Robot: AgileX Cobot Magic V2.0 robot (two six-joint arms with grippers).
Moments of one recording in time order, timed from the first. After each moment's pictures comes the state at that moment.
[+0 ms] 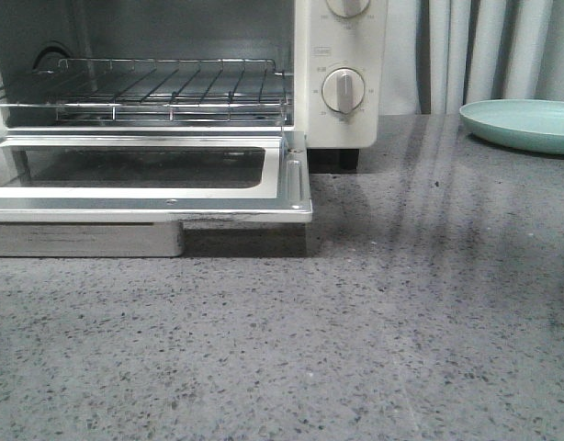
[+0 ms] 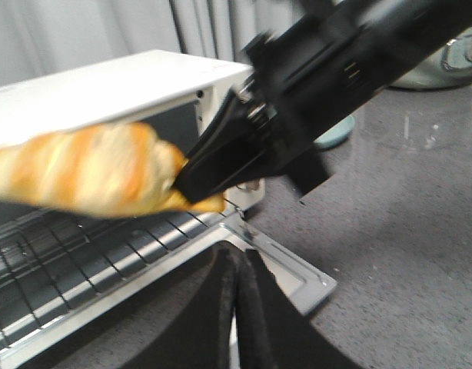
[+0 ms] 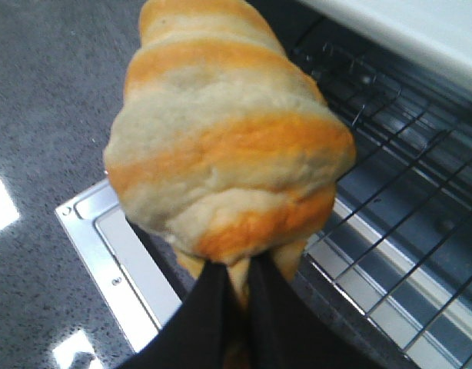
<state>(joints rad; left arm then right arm) -0.26 0.47 -0.61 -0.94 0.63 1.12 0.84 1.56 -1.39 0.09 0.43 -0.11</state>
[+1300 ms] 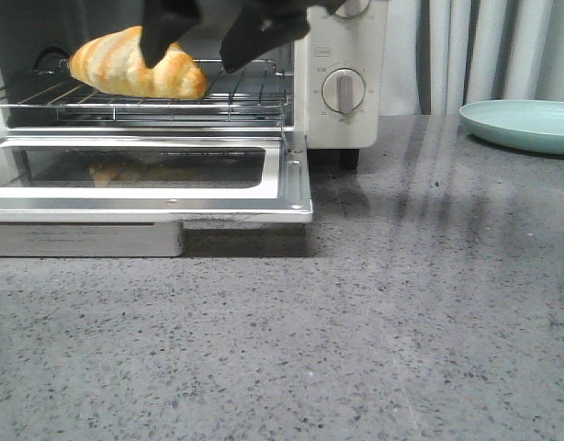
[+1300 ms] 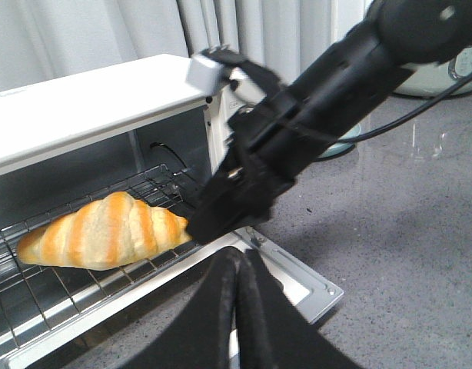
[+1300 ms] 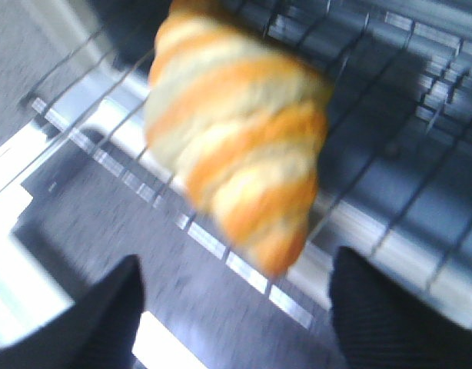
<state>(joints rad) -0.26 0.47 -0.61 -0.94 0.59 1.10 0.70 1.63 -1.38 0.21 0.50 -0.11</state>
